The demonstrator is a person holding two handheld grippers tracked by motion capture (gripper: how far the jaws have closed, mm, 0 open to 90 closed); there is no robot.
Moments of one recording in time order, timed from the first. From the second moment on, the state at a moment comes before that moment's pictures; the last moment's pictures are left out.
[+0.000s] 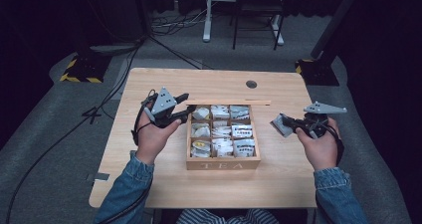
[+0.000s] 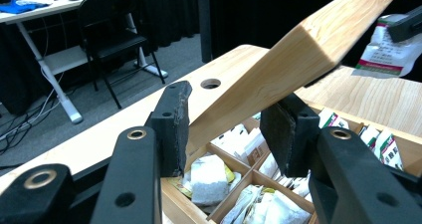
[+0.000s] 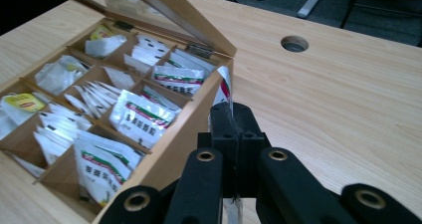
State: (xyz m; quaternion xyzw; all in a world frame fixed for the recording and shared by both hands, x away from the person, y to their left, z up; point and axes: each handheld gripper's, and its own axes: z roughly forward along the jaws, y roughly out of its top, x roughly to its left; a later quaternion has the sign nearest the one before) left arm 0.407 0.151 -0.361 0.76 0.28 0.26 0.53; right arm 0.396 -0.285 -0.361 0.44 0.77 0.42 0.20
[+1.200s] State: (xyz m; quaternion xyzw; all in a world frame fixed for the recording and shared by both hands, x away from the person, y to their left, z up) left arm 0.401 0.152 -0.356 0.75 0.27 0.26 0.55; right arm 0.436 -0.328 -0.432 0.53 0.76 0.35 0.17
